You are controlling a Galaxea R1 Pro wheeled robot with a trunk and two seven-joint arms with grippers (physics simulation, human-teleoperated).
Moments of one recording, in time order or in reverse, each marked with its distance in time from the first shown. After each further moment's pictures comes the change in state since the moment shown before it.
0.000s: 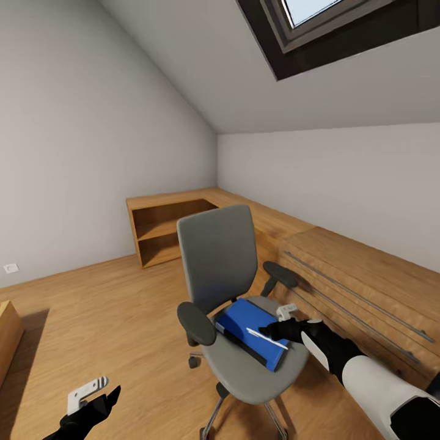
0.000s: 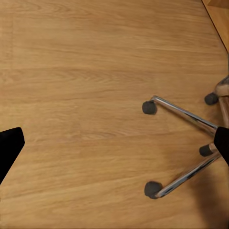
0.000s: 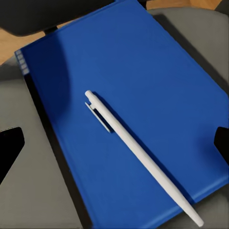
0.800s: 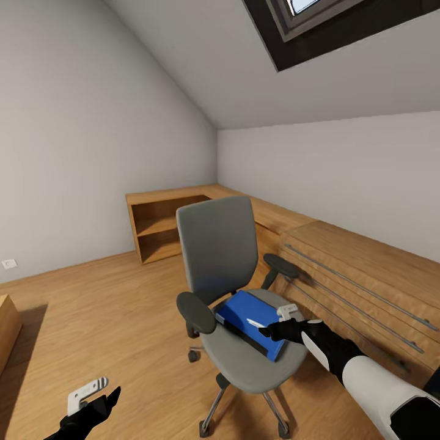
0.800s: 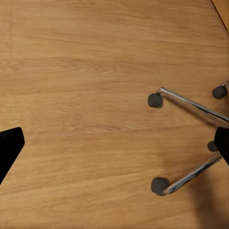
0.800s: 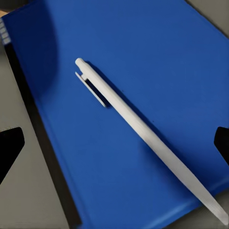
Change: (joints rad) left arm 0.000 -0.002 0.000 0.005 -0.001 -0.001 0.001; right arm 0.000 -0.001 -0.001 0.003 -0.001 0.000 0.004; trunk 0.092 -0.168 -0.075
